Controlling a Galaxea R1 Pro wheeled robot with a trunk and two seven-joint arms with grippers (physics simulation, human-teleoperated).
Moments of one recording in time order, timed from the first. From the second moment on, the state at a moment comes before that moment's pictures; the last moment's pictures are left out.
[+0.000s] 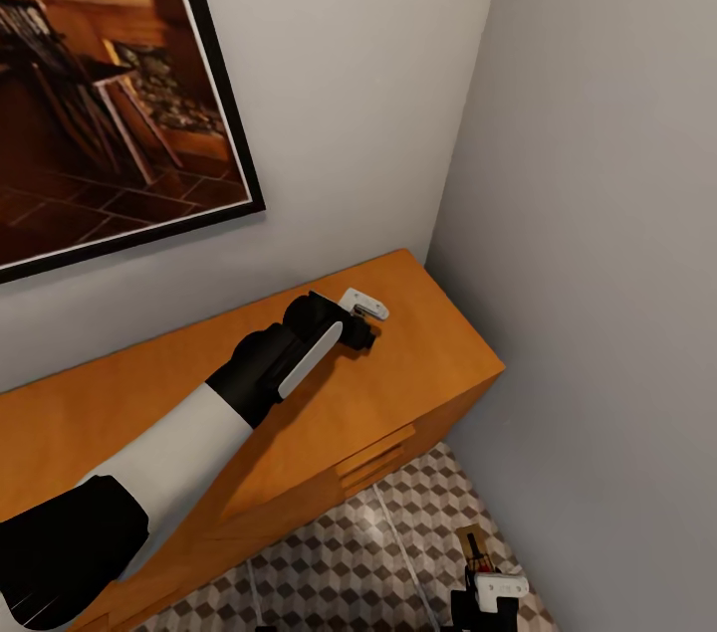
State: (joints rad) left arm -1.10 -0.11 -0.67 -1.02 0.38 1.01 0.19; right arm -0.42 0.08 0.42 -0.02 -0.32 -0.72 -0.21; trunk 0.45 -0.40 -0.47
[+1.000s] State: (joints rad) left arm -1.10 -0.11 -0.67 -1.02 0.38 1.01 0.19; right arm -0.42 0.08 0.42 -0.02 -0.32 -0.72 -0.21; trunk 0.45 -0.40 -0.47
